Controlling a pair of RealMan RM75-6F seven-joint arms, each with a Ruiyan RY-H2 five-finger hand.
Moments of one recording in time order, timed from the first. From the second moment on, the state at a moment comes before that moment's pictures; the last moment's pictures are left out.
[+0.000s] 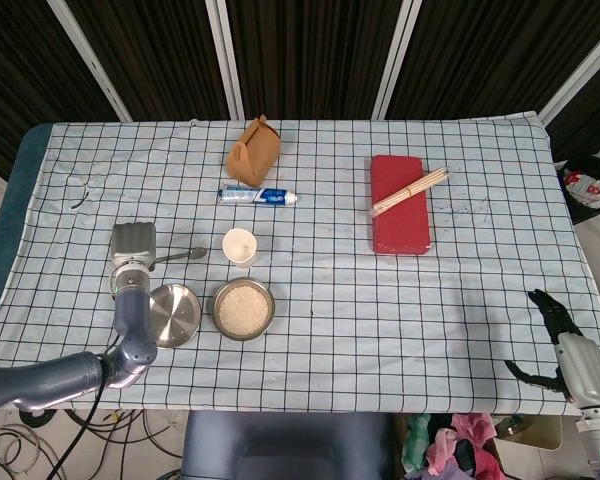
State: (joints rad) left arm -0.95 -1.63 -0.30 -1.26 0.19 1.11 1.07; right arm 0.09 -1.03 0.04 -1.69 -1.46 1.36 0.33
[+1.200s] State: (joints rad) left arm -0.98 -1.77 -0.30 -1.05 0.19 1.02 1.10; right arm 0.09 -1.03 0.05 -1.70 -1.45 1.36 0.35
